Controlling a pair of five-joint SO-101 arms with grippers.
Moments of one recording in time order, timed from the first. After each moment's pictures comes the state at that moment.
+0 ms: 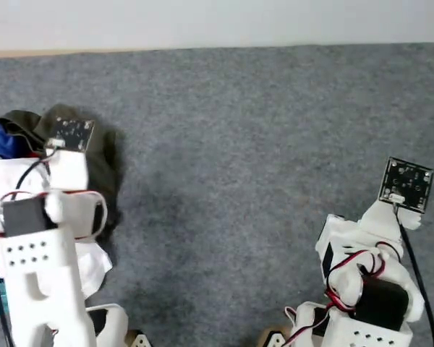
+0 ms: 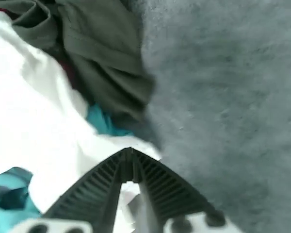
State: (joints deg) left arm -17.0 -38.7 28.0 98.8 -11.0; right arm 12.0 -72.2 44.0 86.7 -5.6
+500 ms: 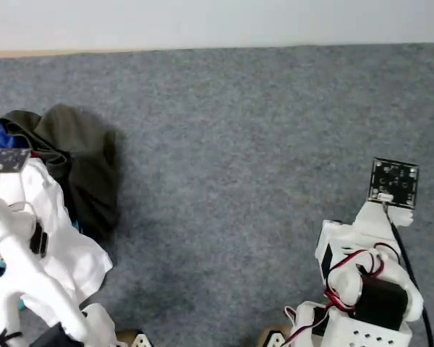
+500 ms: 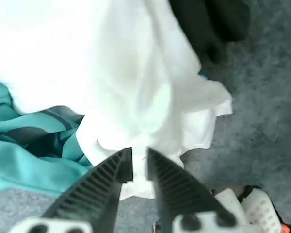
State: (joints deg) left arm -45.6 -24.3 27.6 98.8 -31.0; right arm 12.0 -72.2 44.0 88.4 2.2
